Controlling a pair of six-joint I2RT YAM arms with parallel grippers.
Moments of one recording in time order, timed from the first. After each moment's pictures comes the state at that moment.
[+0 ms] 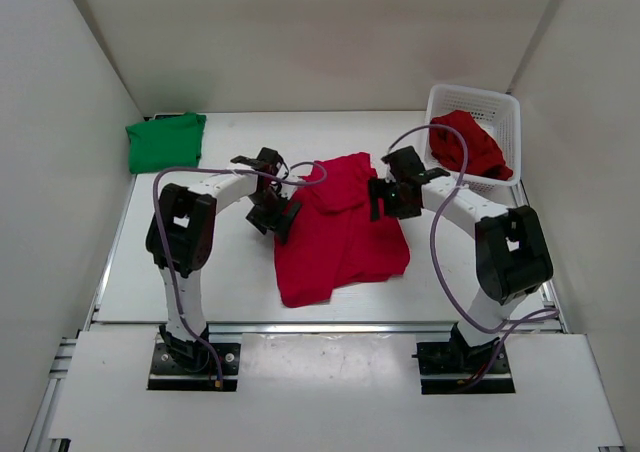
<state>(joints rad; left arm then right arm) -0.38 1.98 1.40 -0.84 0.23 0.19 0.42 1.72 1.19 -0.52 -0.06 0.21</state>
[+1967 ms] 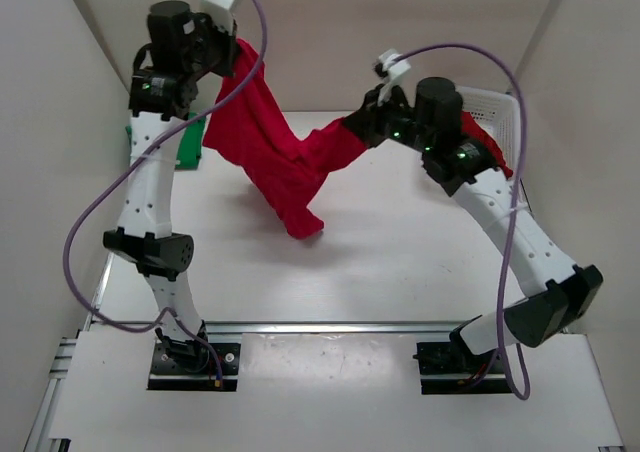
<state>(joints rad) -0.20 1.86 2.52 -0.79 0.19 0.23 0.53 1.42 1.60 -0.32 -0.33 0.07</state>
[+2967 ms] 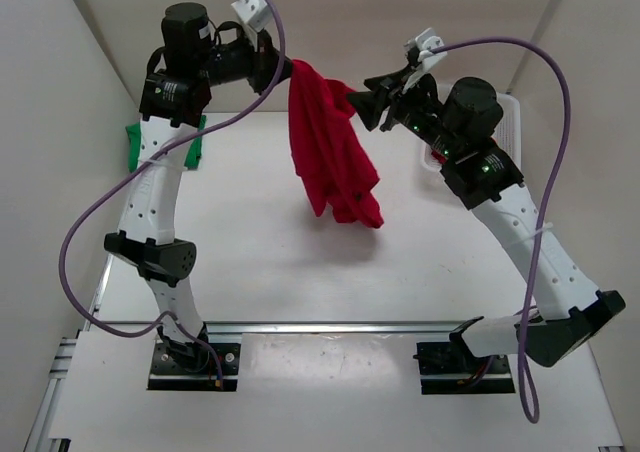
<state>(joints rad) -0.30 1.87 2.48 -0.73 0.78 0.13 0.59 1.33 1.63 -0.13 -0.26 0.03</state>
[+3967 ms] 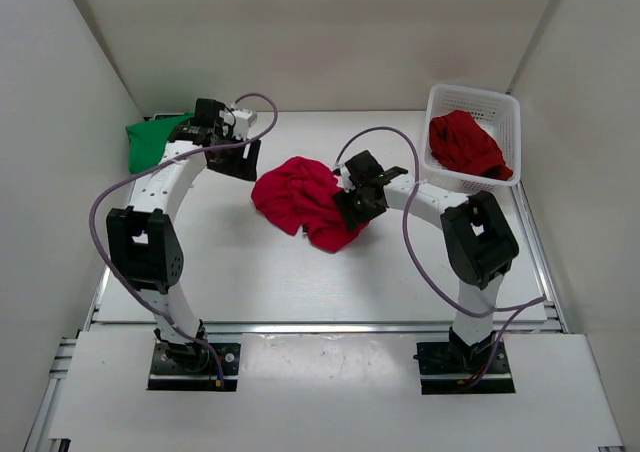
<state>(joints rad) -0.14 1.77 1.62 -0.78 0.22 0.19 0.61 1.87 1.32 -0.55 -0.06 -0.02</state>
